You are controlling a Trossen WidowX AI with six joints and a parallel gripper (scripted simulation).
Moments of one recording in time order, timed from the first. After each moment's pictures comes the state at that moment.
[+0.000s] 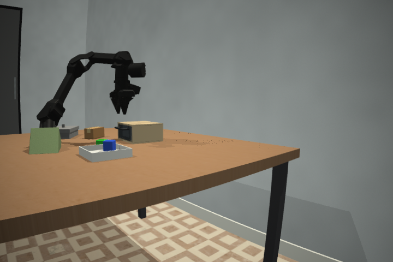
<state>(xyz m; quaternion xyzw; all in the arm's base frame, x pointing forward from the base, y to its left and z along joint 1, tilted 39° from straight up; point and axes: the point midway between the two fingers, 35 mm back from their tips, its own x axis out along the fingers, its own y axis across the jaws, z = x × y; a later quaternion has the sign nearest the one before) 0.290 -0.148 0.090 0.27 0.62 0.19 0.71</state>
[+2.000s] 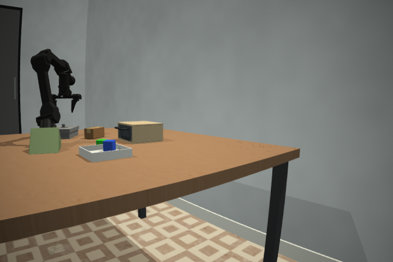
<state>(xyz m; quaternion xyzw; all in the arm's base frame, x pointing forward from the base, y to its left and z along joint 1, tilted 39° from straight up) 0.101 0.192 0.313 -0.18 0.41 0.50 0.74</state>
